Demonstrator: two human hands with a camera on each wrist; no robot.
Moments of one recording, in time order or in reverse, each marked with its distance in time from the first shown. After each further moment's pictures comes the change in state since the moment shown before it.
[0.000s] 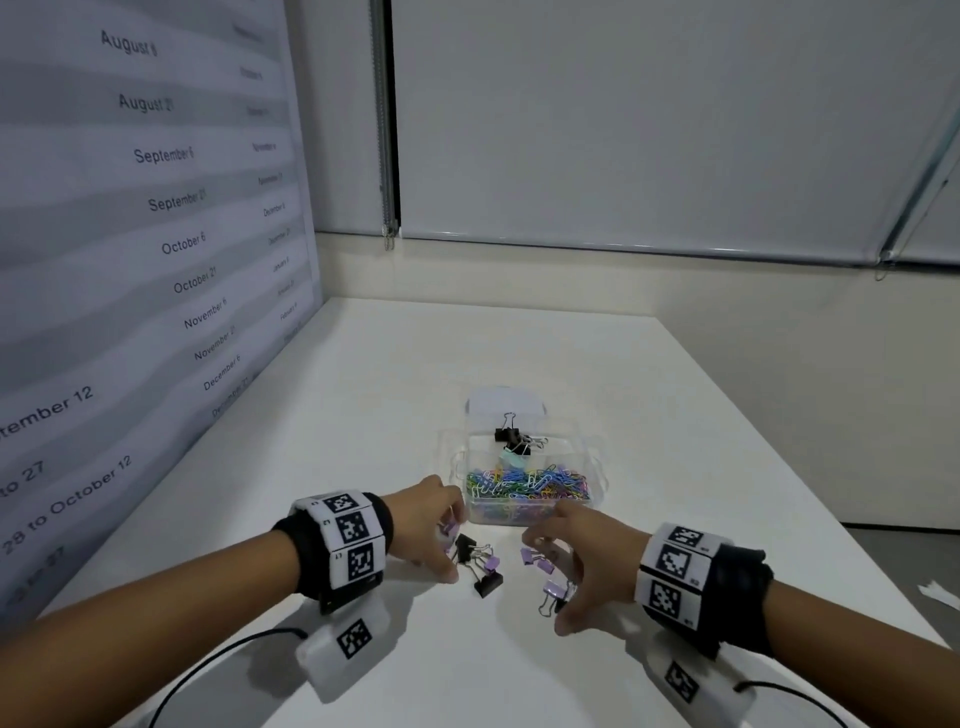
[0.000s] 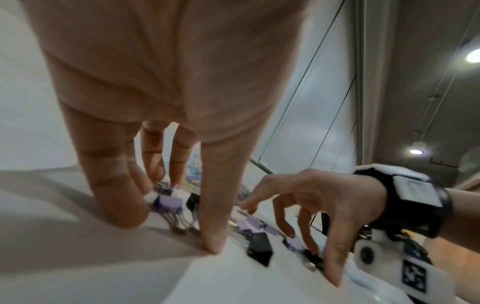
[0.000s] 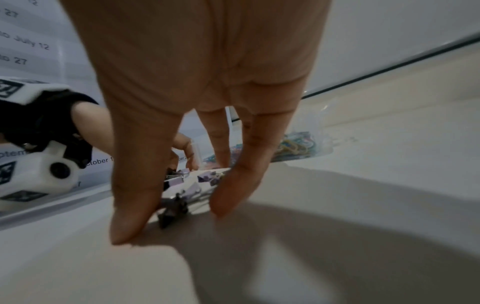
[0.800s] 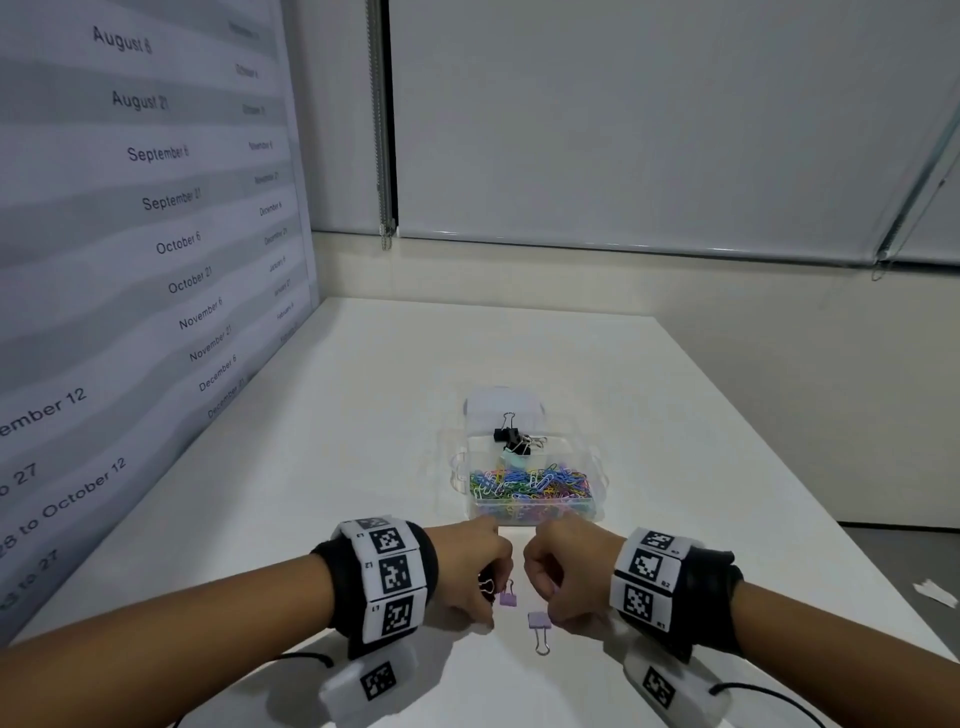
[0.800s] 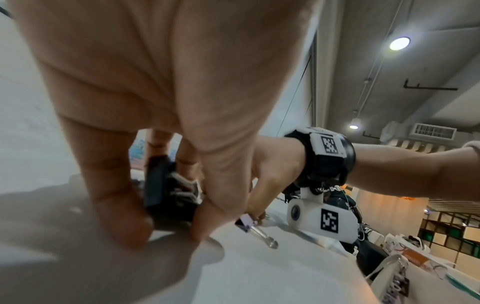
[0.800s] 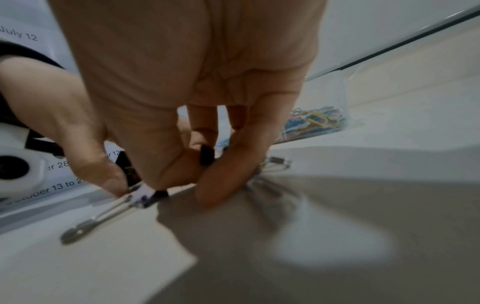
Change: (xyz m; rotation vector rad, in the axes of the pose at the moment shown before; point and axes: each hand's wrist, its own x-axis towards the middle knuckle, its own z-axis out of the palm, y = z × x) left_hand -0.003 0.042 0.023 0.132 -0.075 0.234; right_hand 0.009 -0.012 0.003 -0.012 -0.072 -0.050
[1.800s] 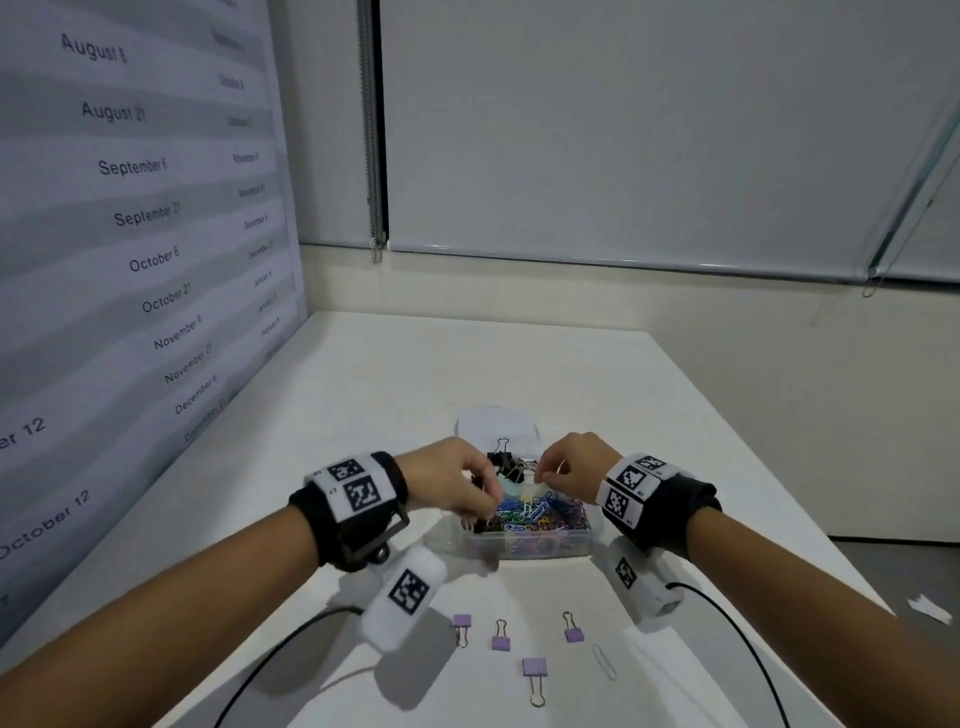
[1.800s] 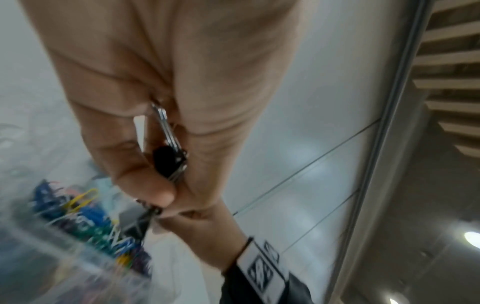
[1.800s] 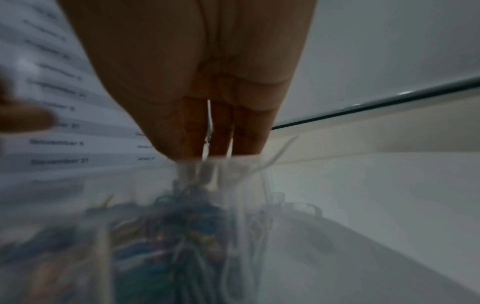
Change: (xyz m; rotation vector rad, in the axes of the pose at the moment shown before) left_hand 0.017 -0.025 -0.078 -0.749 0.212 -0.040; right_hand 0.063 0.053 -0.072 0.085 0.353 0.134
